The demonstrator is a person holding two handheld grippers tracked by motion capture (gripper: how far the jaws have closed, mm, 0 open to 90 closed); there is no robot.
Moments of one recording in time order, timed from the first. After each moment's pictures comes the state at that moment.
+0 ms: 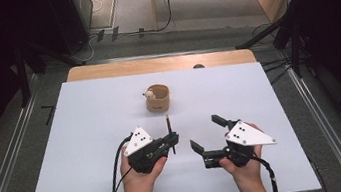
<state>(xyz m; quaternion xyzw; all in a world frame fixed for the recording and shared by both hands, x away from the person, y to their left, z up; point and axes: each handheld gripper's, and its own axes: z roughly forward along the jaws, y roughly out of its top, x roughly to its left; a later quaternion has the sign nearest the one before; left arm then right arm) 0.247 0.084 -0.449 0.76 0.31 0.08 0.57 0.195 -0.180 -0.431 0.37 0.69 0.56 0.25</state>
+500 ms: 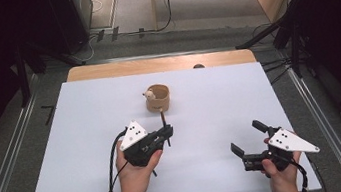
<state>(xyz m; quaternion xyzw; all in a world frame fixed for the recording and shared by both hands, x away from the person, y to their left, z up) 0.261 0.091 -0.443 0.75 0.32 0.11 0.57 0.175 -0.270 -0.469 0.42 0.68 0.54 0.28</state>
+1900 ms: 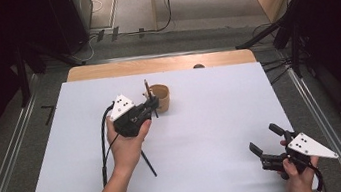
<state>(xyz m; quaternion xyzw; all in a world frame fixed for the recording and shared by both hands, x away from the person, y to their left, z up) 0.327 0.099 -0.421 0.72 0.34 0.17 0.58 0.166 -0.316 -0.498 0.44 0.66 0.53 0.30</state>
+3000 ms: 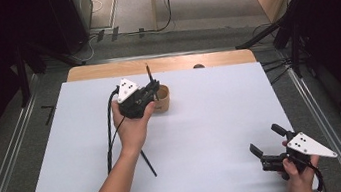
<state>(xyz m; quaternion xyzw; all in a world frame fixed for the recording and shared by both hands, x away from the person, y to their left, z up) 0.369 0.081 -0.419 0.70 0.36 0.21 0.58 0.168 -0.318 -0.501 0.45 0.66 0.52 0.30</state>
